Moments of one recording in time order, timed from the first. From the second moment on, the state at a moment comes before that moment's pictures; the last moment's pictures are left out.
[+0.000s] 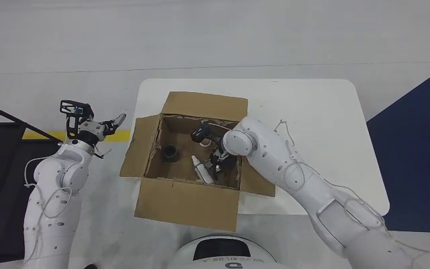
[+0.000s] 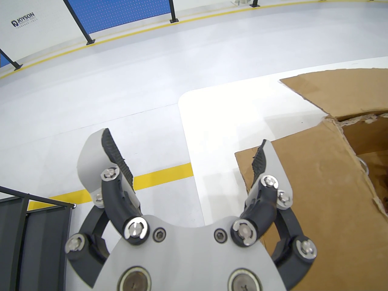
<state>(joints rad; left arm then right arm) 1.51 -1.11 -1.73 -1.57 1.19 -0.37 -0.17 -0.81 -1.40 0.66 -1.21 -0.78 -0.19 1.22</state>
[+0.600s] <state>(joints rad) 1.51 -1.11 -1.73 -1.57 1.19 -0.37 -0.17 -1.51 -1.22 1.20 -2.16 -1.34 -0.18 0.57</state>
